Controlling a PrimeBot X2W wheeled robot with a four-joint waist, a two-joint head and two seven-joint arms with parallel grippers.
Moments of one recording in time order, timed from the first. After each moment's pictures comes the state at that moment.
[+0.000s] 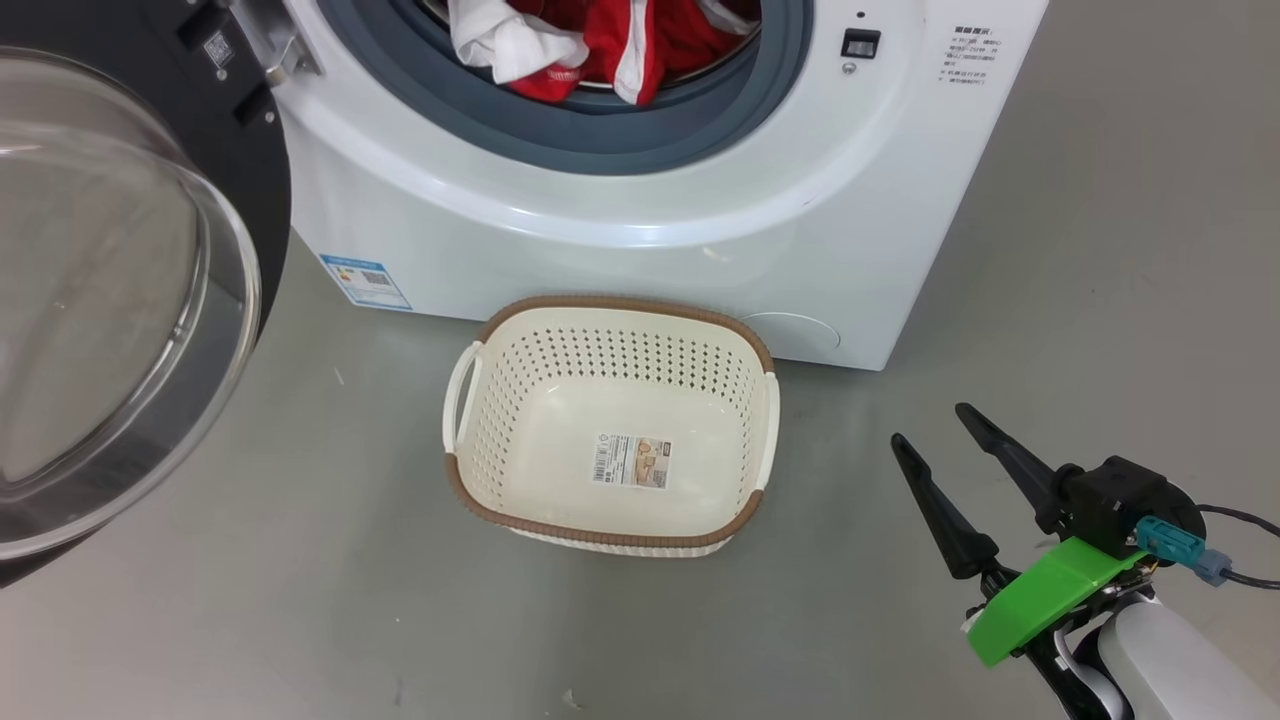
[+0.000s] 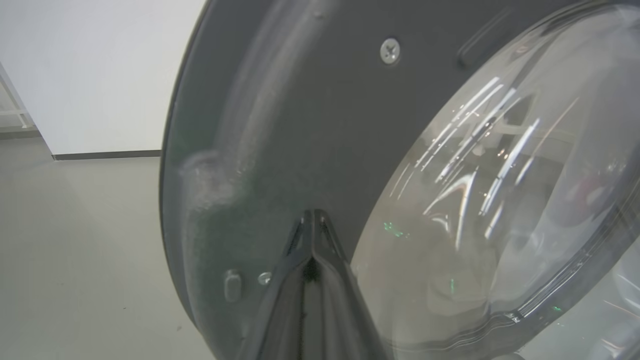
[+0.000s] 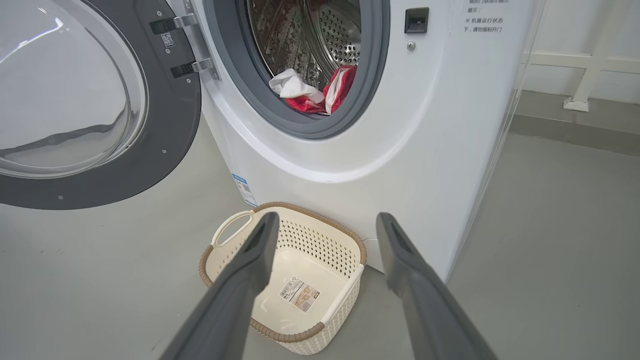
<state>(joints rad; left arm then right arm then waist) -0.49 0.39 0.59 0.80 -0.28 -0.01 -0.25 -0.26 -0.31 0.37 0.35 0.50 0.12 -0.25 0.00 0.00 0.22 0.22</state>
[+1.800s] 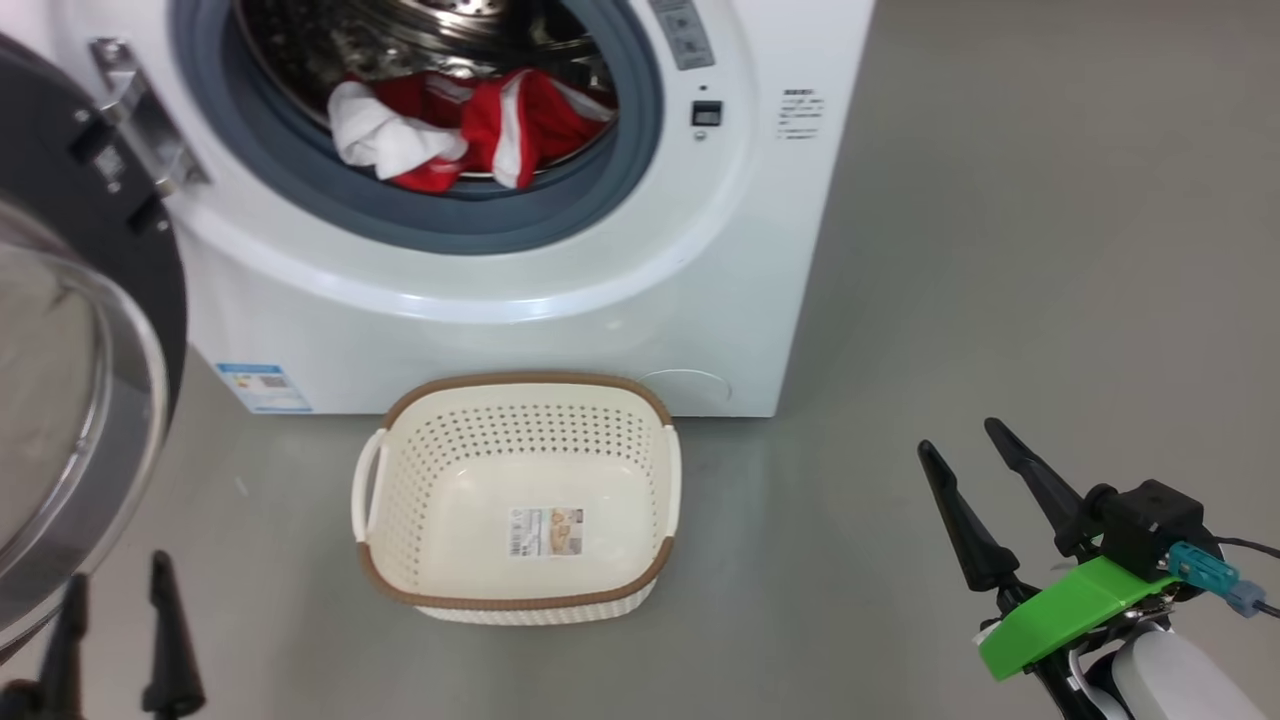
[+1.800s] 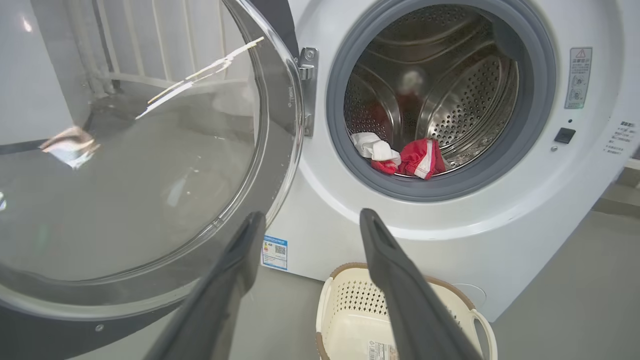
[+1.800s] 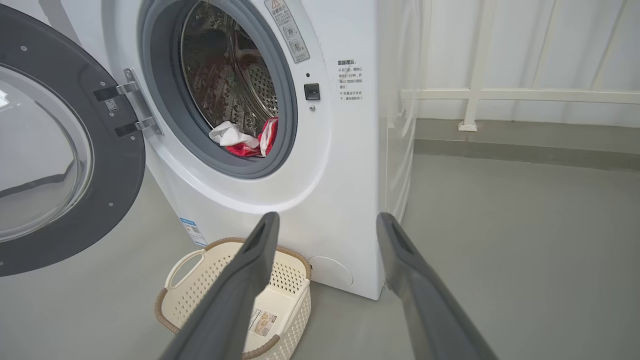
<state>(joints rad) -0.03 0.06 0.32 0.23 -0.26 -0.13 -0.25 -0.18 -0.26 0.26 0.31 0.50 0.12 -0.25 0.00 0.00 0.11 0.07</state>
